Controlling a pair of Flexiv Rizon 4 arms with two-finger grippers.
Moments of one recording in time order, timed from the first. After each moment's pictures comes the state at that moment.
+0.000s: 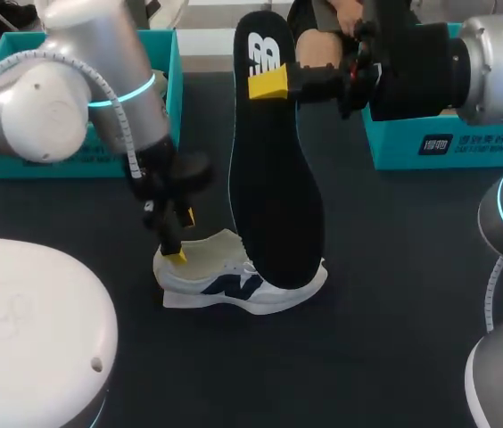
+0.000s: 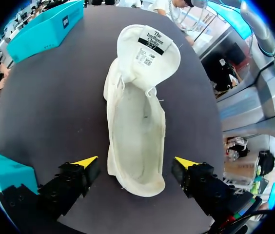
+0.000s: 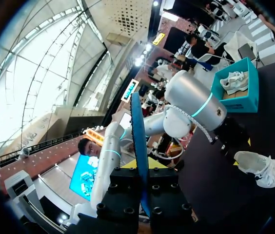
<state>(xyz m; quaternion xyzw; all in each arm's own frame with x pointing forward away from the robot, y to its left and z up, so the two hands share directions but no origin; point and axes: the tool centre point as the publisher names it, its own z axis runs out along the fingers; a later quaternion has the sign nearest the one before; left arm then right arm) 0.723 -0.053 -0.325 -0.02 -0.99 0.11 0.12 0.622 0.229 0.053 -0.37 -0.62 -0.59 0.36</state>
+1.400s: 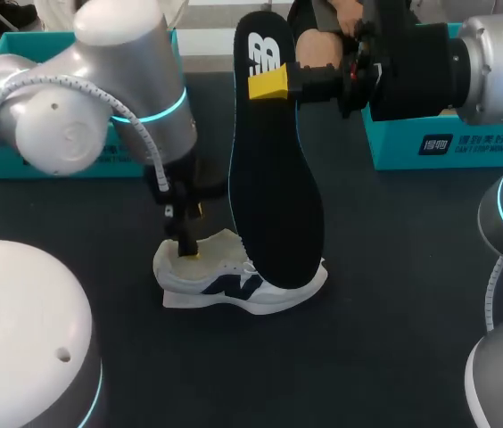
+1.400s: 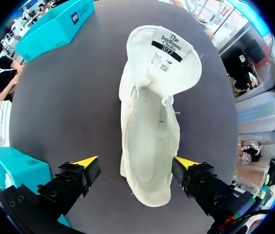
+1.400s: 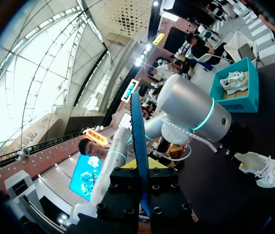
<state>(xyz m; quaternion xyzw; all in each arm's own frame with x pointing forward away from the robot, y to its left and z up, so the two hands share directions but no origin) 0.735 -0.073 -0.325 0.01 -1.00 0.07 0.03 0.621 0.229 0.053 -0.37 -0.62 -0.59 0.36</state>
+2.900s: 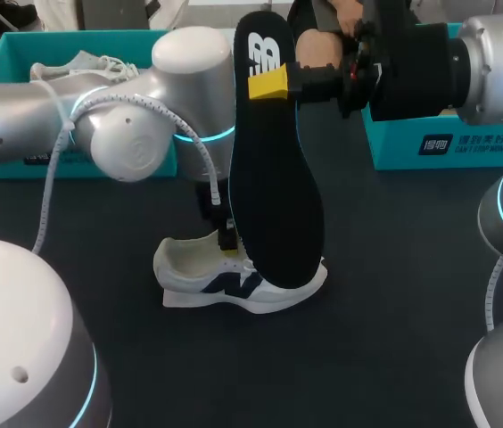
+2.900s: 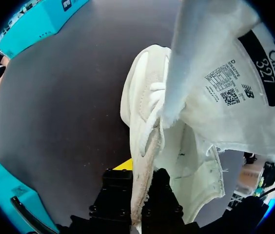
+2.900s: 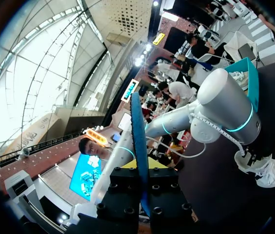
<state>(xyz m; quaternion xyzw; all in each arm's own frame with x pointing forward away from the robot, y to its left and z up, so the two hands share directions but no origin) 0.747 -0.126 -0.392 0.02 -1.00 0.05 0.08 0.621 0.229 0.053 -0.37 -0.62 -0.59 0.36</state>
